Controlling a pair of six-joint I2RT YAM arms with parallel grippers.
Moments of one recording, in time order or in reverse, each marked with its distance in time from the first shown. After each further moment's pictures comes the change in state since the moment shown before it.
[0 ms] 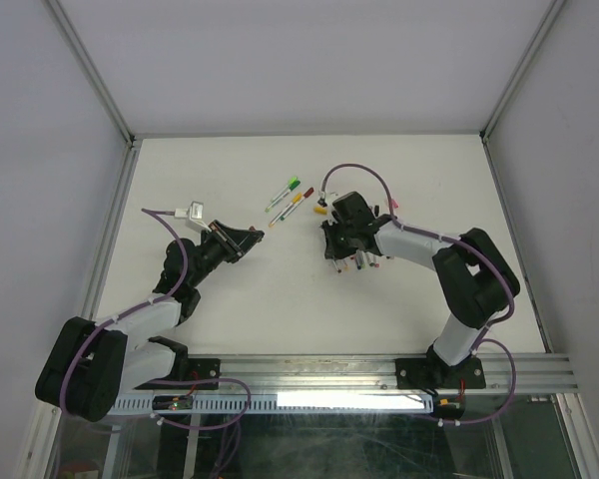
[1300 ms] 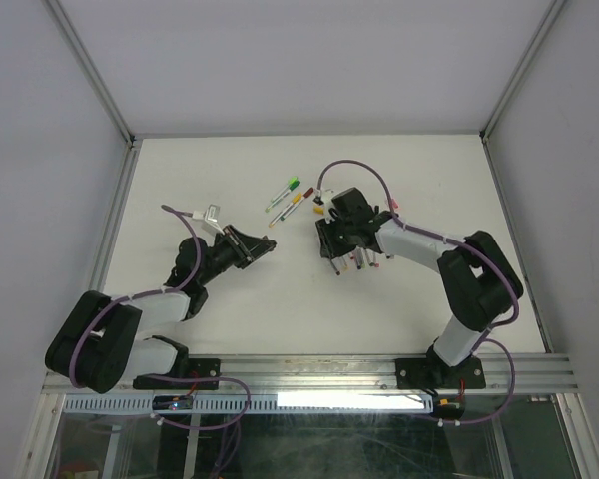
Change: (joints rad) left arm -0.040 0.139 0.005 0.073 0.071 -0.055; right arm 0.008 0.003 0.039 -0.042 -0.021 -0.050
